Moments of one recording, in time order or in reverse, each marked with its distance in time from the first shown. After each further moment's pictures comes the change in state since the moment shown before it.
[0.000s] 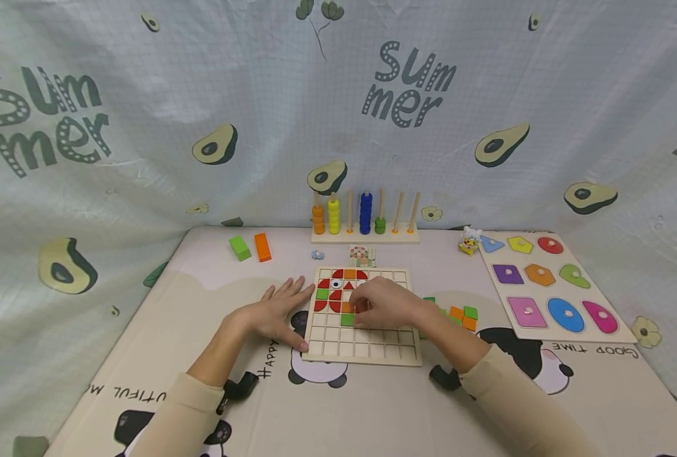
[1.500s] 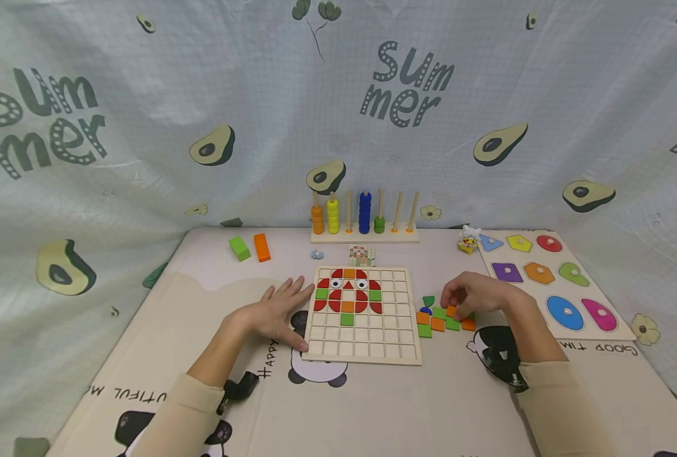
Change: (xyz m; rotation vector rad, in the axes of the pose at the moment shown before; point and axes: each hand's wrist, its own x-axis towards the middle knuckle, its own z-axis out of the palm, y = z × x) left_hand -0.001 0.002 -0.001 -0.003 0.000 0.005; right_hand -0.116 0.123 -0.049 0.395 -0.147 0.307
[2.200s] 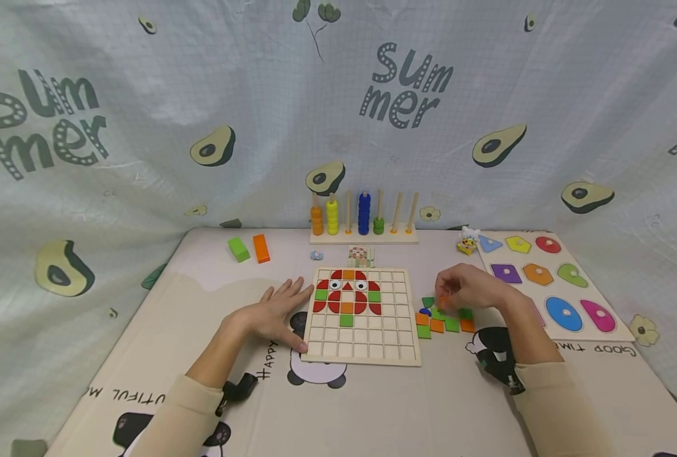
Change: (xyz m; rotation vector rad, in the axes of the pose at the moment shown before) left_hand 0.000 -0.001 0.002 0.011 0.008 -0.007; right_hand 0.008 -0.015 0.001 -0.021 0.132 -0.125
